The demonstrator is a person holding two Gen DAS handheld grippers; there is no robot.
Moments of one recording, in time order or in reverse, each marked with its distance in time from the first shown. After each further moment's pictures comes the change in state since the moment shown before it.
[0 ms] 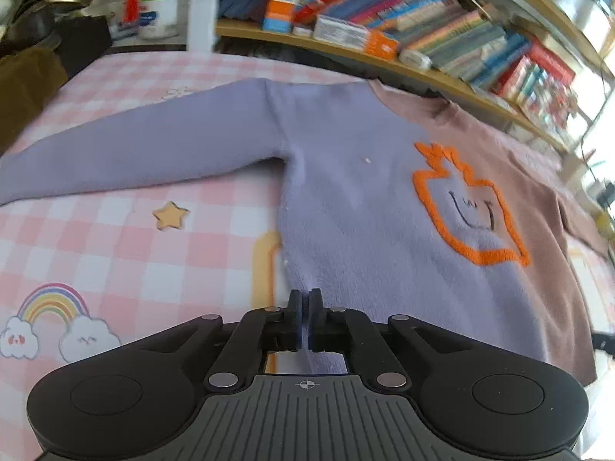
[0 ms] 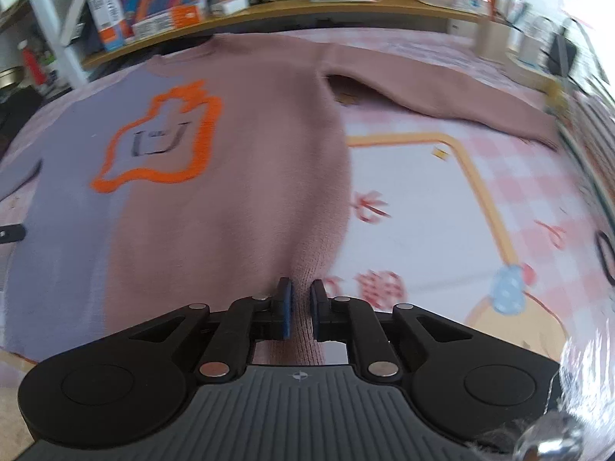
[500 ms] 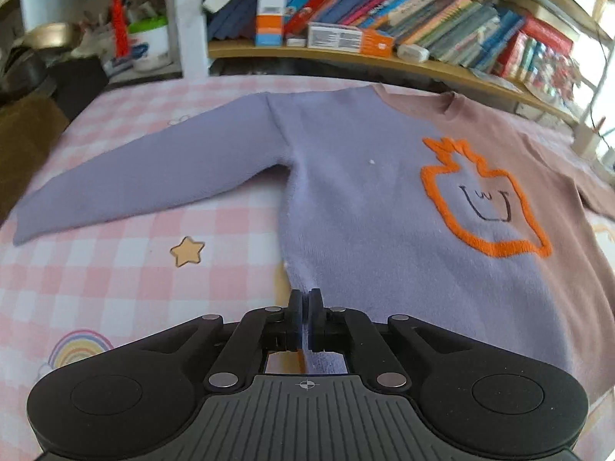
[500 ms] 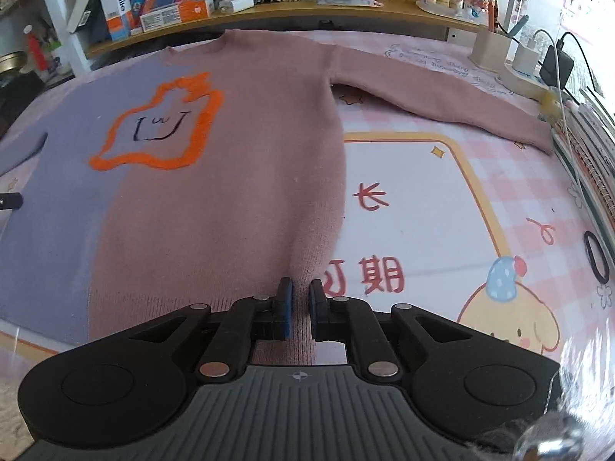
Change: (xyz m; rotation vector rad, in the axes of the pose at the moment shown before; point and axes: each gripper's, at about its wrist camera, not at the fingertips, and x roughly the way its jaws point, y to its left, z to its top) left arm 0.005 -0.014 0.003 0.122 -0.007 0.074; right arm -0.008 0.005 -0.019 -0.019 -0.013 -0.077
